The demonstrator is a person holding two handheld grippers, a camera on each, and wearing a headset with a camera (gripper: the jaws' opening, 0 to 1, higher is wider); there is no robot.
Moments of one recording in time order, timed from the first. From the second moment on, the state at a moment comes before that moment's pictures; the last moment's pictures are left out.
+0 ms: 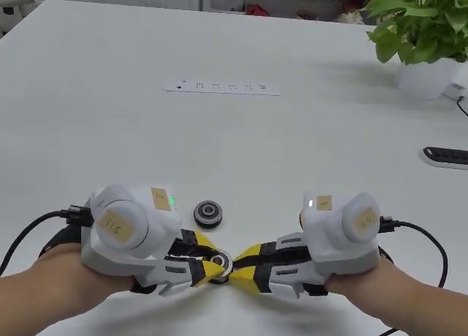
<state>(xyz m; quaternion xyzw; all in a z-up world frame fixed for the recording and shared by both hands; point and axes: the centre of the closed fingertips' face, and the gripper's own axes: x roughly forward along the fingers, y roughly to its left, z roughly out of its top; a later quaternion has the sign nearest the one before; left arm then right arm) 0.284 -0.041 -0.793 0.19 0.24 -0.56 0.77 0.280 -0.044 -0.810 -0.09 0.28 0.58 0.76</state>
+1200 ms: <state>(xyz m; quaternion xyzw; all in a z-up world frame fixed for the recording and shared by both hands) 0.283 -0.040 -0.793 0.20 0.23 -0.56 0.77 0.290 -0.048 -0.797 0.09 0.31 0.55 0.77</state>
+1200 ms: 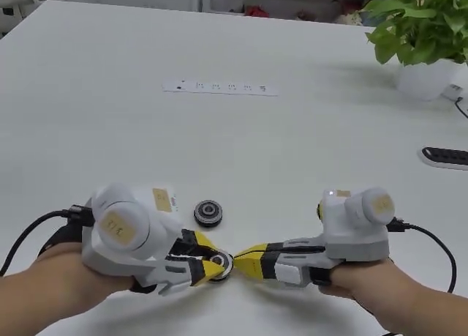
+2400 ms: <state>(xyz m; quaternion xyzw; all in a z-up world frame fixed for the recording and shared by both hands) 0.282 -0.040 -0.793 0.21 0.24 -0.55 0.77 0.285 -0.042 -0.791 0.12 0.32 0.55 0.76</state>
